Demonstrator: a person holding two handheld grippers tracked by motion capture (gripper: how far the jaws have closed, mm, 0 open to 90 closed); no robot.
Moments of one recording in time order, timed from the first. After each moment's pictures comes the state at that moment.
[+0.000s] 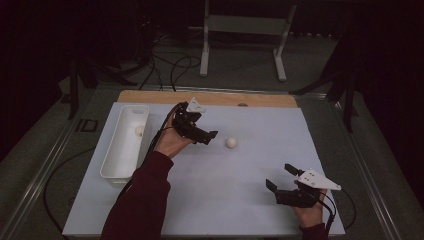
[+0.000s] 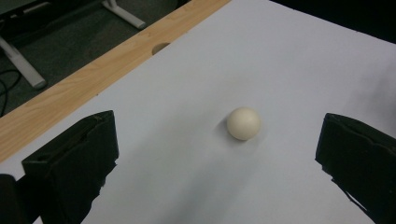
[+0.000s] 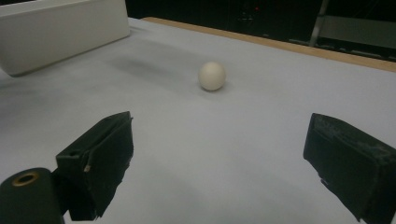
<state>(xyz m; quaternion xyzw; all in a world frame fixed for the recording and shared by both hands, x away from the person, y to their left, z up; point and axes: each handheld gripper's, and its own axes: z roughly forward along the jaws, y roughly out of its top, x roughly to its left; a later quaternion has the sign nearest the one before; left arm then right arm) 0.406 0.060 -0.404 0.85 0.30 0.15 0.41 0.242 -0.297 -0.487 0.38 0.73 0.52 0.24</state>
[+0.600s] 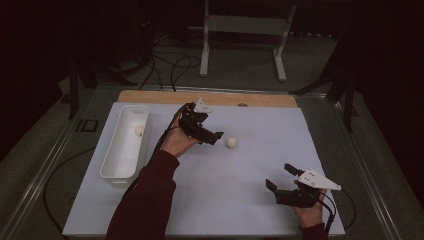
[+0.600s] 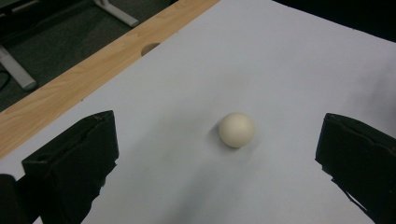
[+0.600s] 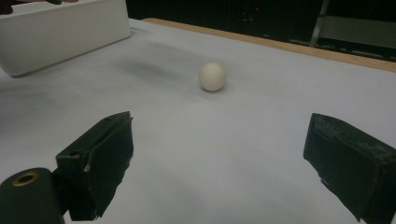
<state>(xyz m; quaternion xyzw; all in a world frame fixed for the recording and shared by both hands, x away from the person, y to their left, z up) 0.412 0.040 -0.410 0.86 0.29 0.14 0.41 0.242 -0.297 -0.487 0.38 0.73 0.52 0.24</state>
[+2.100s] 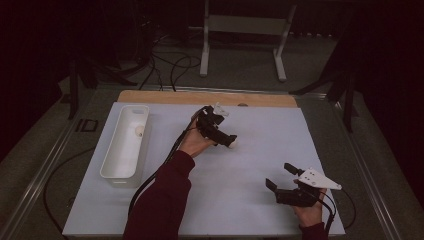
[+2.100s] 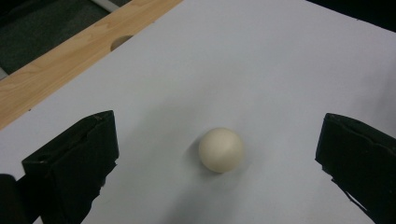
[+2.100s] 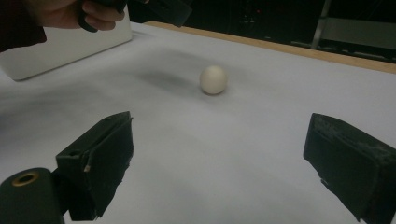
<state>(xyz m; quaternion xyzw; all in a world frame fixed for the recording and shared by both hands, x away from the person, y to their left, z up) 0.430 -0.004 -0.439 0.87 0.29 0.12 0.39 0.243 -0.297 -0.486 0.38 0.73 0.52 0.23</state>
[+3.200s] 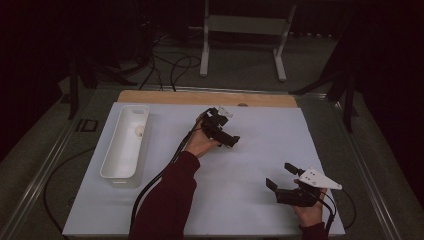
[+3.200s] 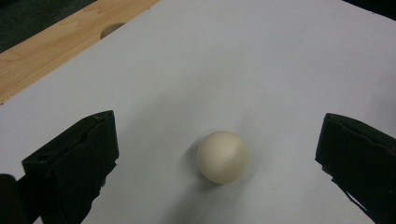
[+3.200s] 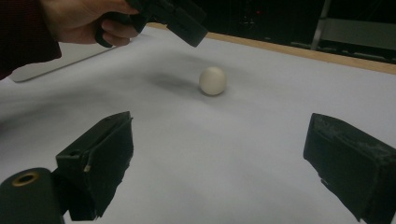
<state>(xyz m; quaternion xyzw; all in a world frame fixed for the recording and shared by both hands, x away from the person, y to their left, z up) 0.440 -0.018 -0.459 0.87 0.30 0.10 0.38 0.243 -0.297 -0.486 0.38 0.73 0.52 0.23</state>
